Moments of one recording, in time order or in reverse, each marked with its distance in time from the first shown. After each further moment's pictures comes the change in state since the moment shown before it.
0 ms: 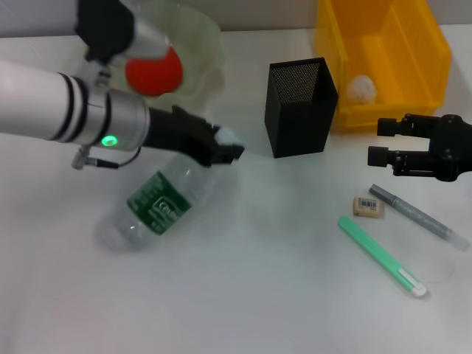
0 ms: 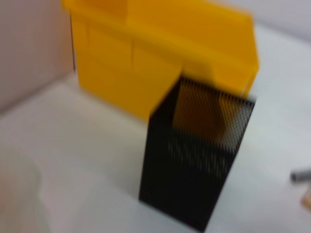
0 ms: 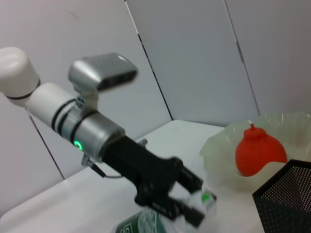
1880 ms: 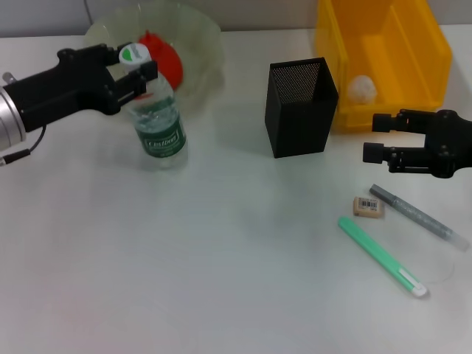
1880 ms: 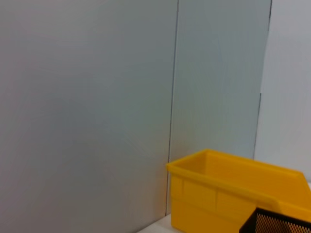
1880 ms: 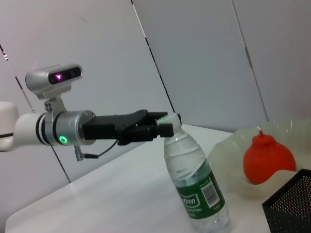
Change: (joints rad) left arm 0.266 0.000 -0.324 -0.089 -0.603 0.060 0.744; right arm 0.010 0.008 -0.002 -0.009 0.007 -0.011 0.001
